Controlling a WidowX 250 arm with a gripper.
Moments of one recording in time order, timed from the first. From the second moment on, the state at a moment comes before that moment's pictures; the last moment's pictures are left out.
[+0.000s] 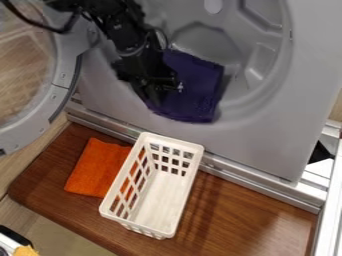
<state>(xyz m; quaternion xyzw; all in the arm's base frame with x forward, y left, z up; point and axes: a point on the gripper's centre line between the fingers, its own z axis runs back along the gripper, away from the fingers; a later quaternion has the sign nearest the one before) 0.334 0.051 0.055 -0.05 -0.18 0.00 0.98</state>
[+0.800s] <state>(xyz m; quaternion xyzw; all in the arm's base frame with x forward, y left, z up) 0.261 0.043 0.084 -0.07 -0.17 0.03 0.98</state>
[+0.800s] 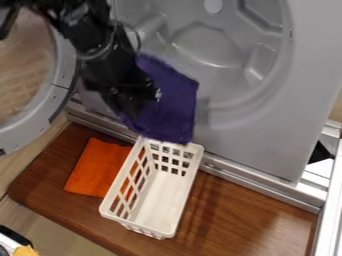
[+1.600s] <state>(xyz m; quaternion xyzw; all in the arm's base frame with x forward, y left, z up) 0.237 0.029 0.011 -0.13 -0.16 -0.02 0.98</state>
